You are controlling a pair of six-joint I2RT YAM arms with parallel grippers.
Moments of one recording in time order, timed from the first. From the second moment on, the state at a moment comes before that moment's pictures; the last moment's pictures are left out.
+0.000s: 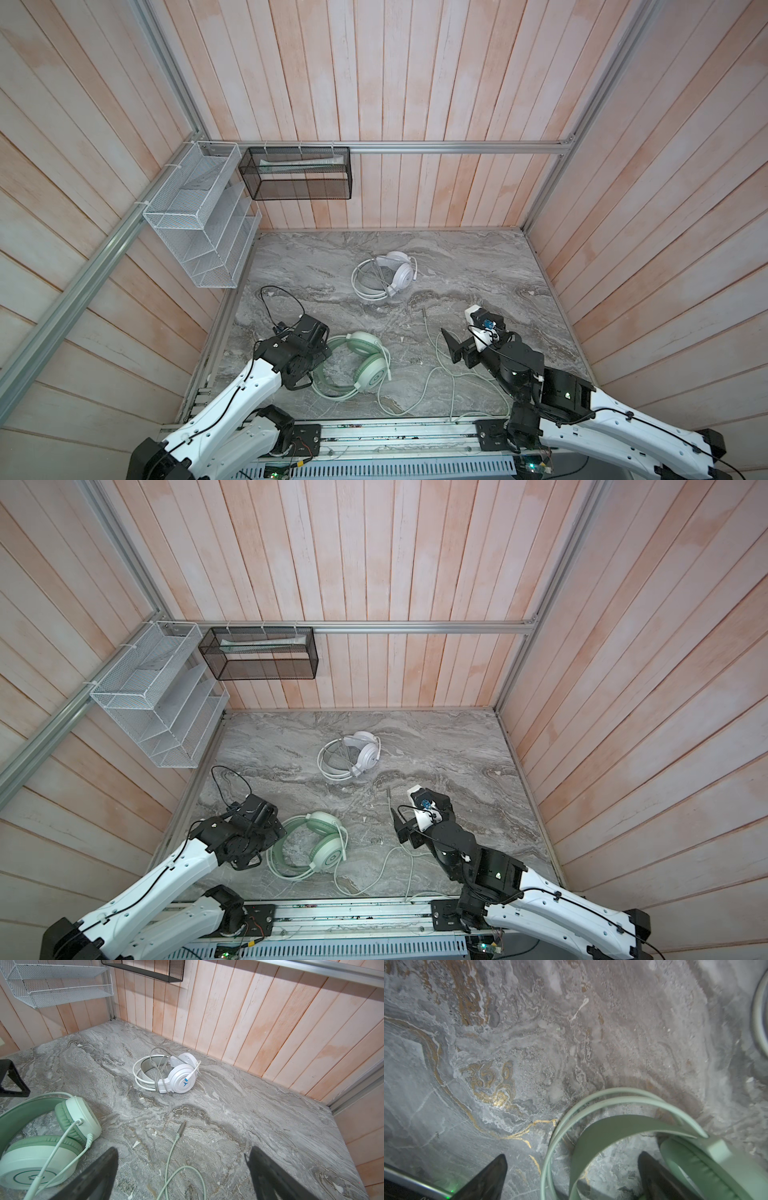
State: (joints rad) left arm -0.53 0.96 0.64 -0.98 -0.22 -1.15; right arm 1.12 0.53 0.58 -0.36 0.63 0.06
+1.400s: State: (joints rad) left arm -0.70 1.15 0.50 -0.83 -0.27 -1.28; right arm 1.12 0.50 0.57 -0.35 0.57 0.06
